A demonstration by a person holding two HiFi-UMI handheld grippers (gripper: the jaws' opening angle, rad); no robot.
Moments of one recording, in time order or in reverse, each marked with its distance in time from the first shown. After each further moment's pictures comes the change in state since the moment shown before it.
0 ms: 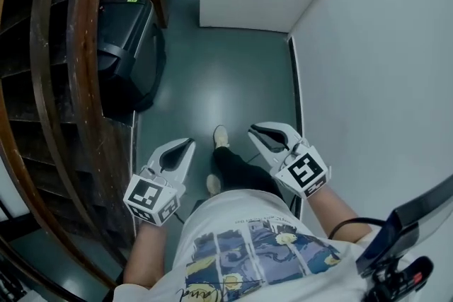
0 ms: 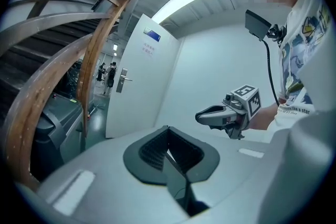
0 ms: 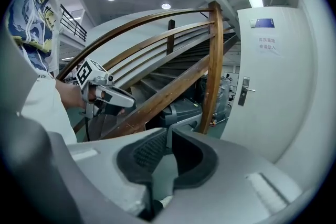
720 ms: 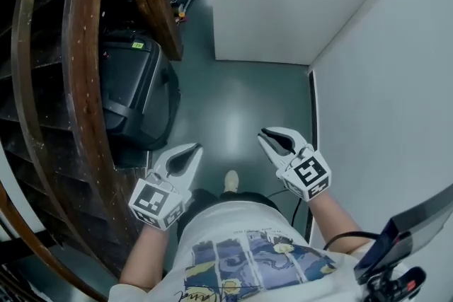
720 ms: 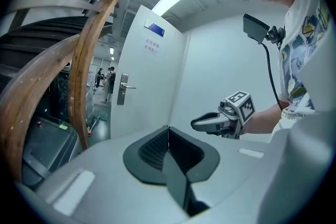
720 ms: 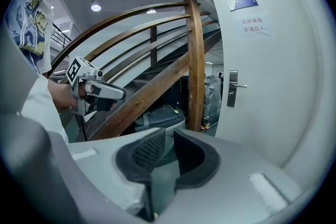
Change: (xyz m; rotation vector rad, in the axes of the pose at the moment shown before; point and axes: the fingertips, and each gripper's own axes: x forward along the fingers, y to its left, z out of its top) left arm 0.184 0.136 0.120 0.094 0.009 0.048; right arm 0.131 -0.242 0.027 0.108 -0.060 -0.006
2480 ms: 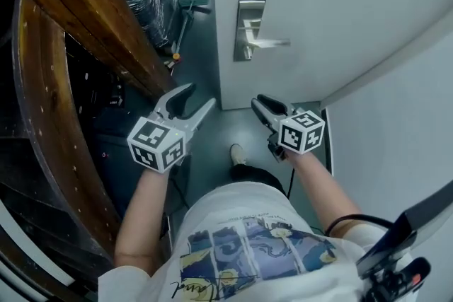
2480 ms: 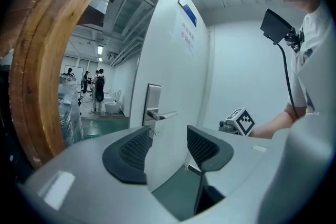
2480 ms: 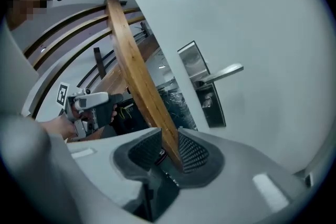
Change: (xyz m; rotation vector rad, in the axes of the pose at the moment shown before) left arm 0.358 0.382 0.196 0.052 -0.003 -0.135; right arm 0.348 -0.375 0.128 0.501 -0.114 -0.109
